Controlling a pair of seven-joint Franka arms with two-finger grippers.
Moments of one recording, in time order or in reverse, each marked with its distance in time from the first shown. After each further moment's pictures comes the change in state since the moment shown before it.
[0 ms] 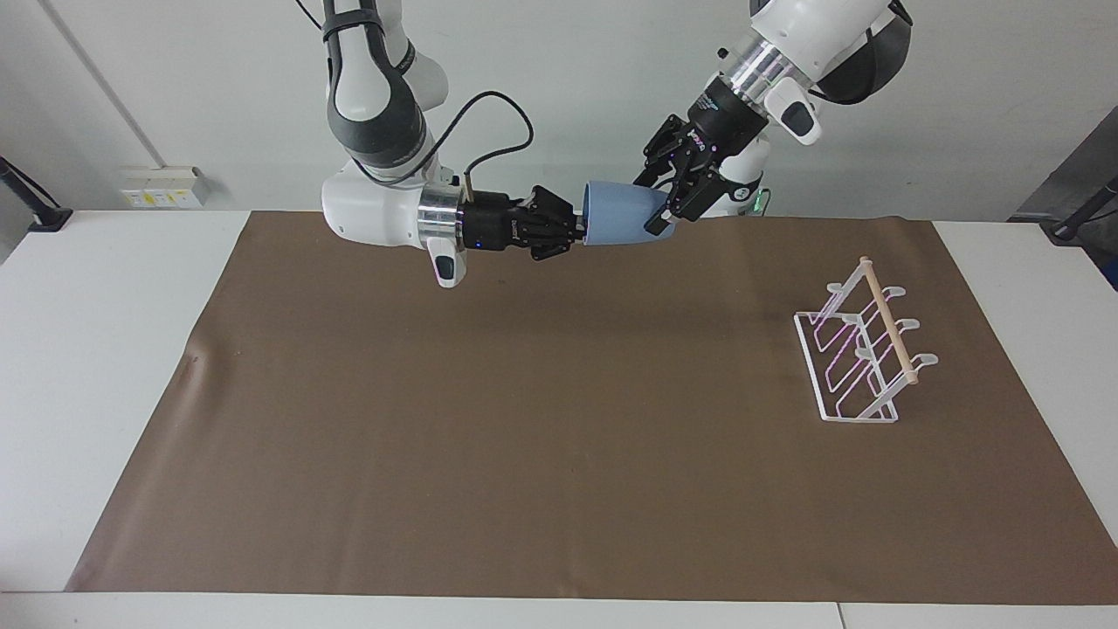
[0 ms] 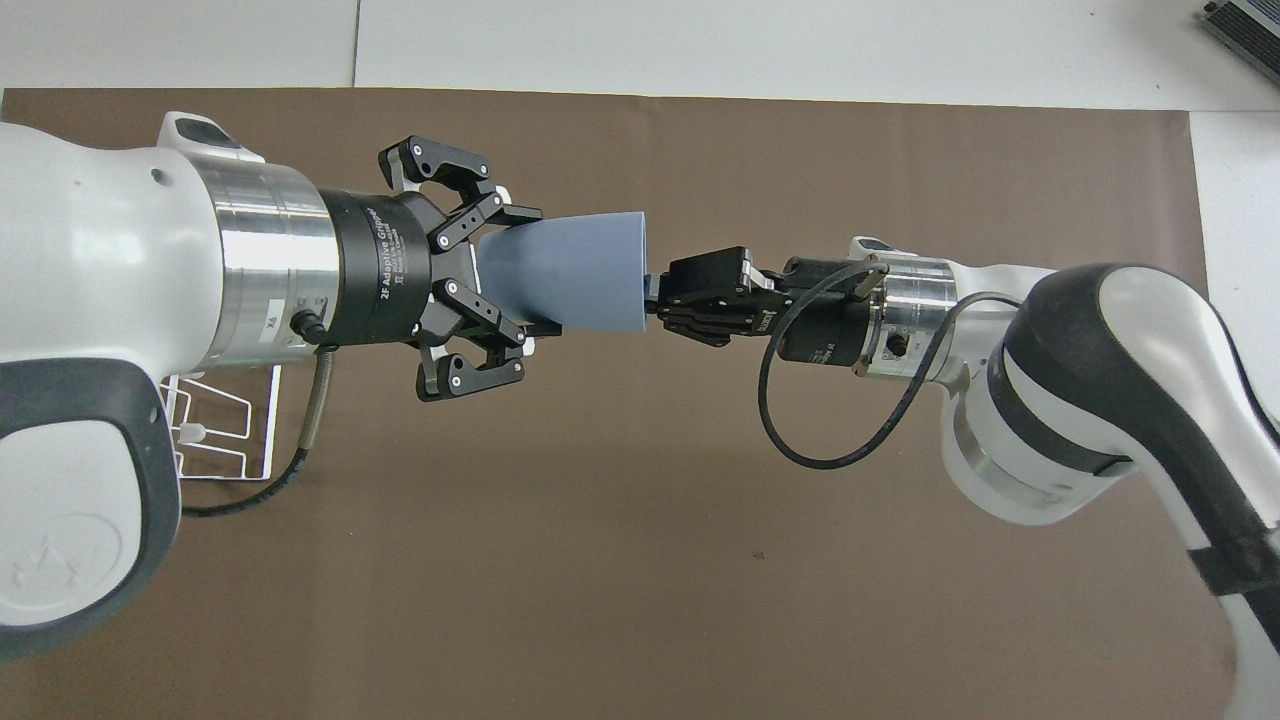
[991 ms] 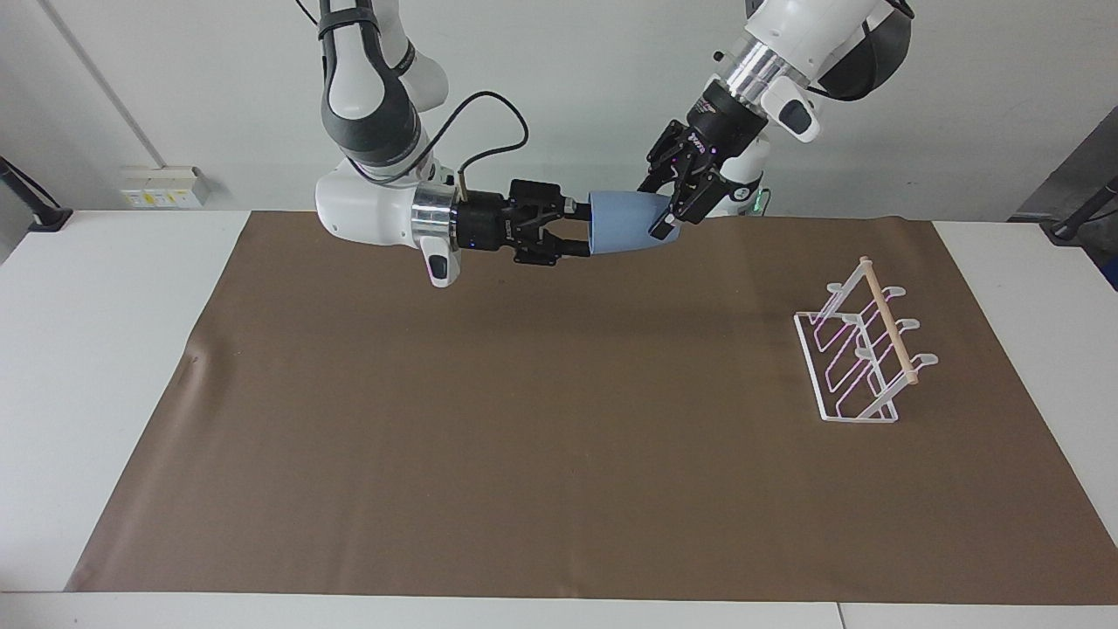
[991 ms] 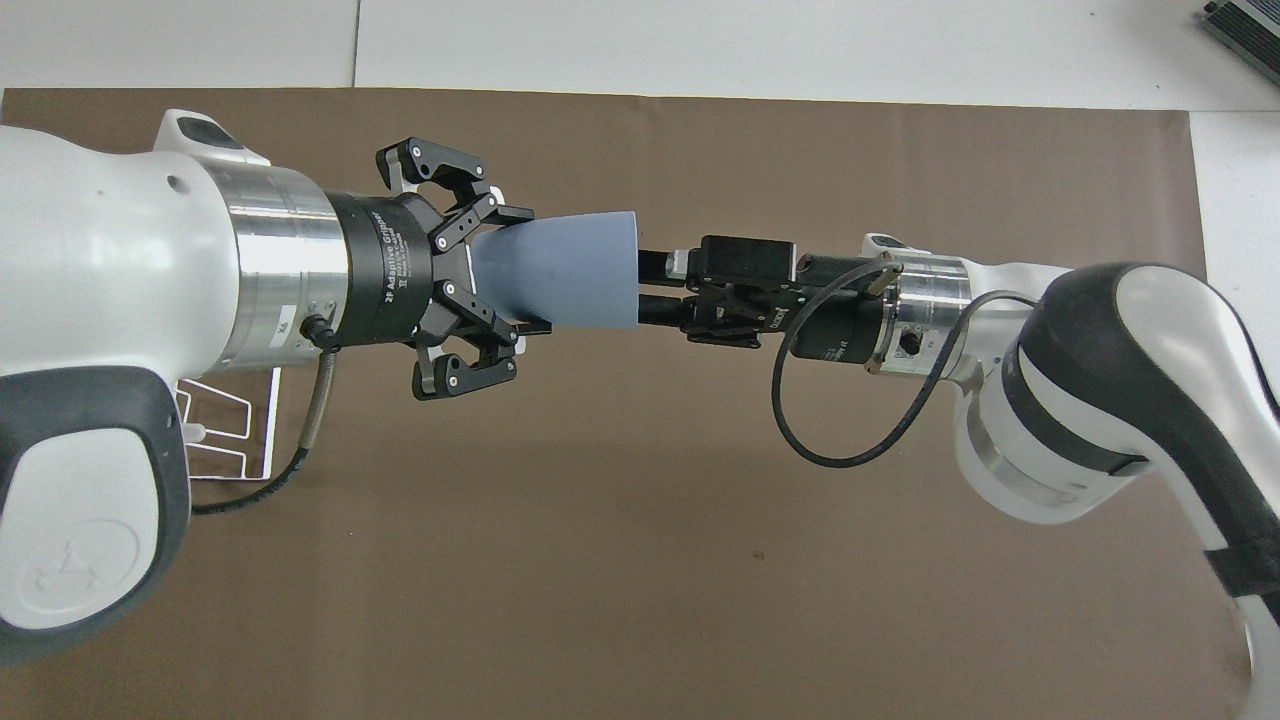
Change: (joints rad) left arm -0.005 0.001 0.001 -0.002 0.073 0.001 0.000; right arm -0.034 -0.007 -0.001 -0.003 -0.059 -0.007 -0.002
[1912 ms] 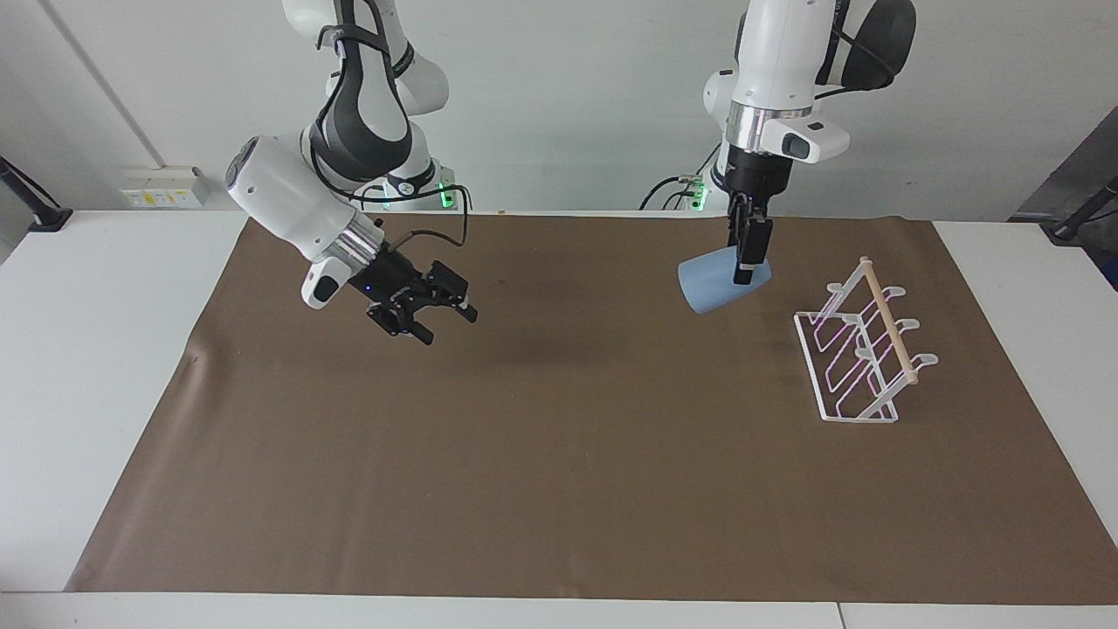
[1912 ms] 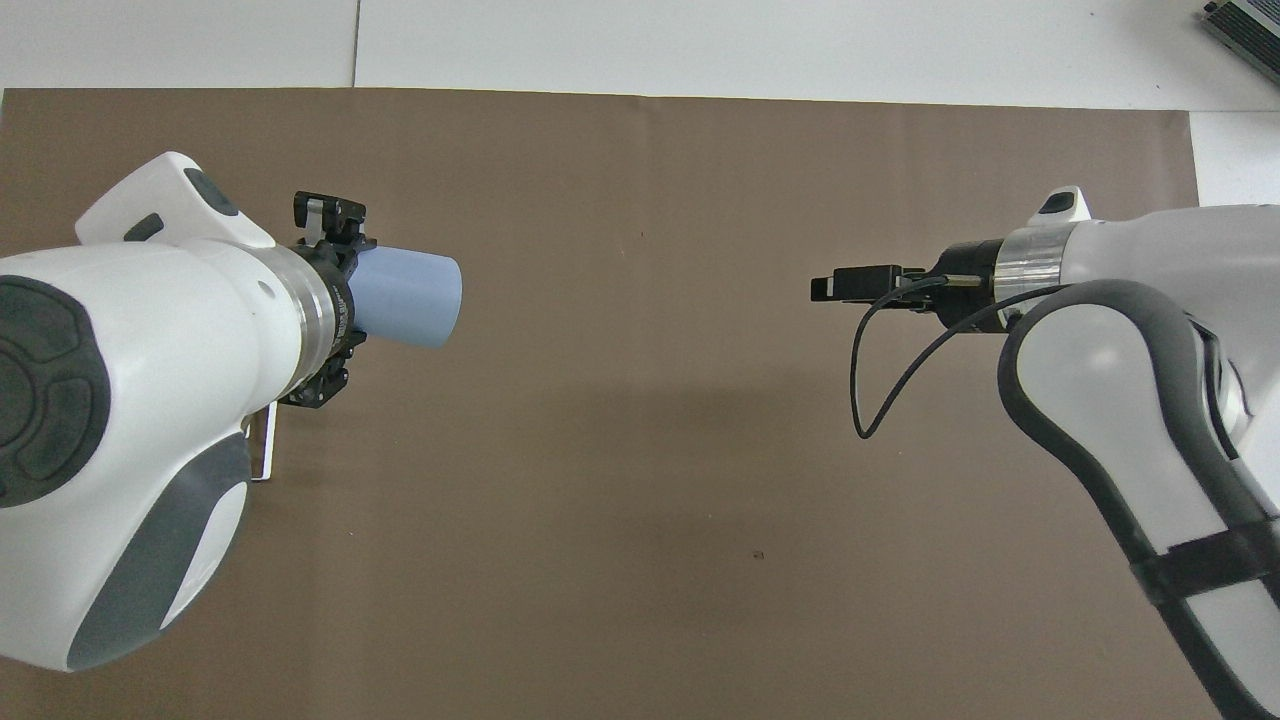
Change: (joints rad) left arm 0.034 -0.094 0.014 -0.240 0.646 0.038 0.155; right arm -0.136 0.011 -0.006 0.003 -1.089 0.244 0.131
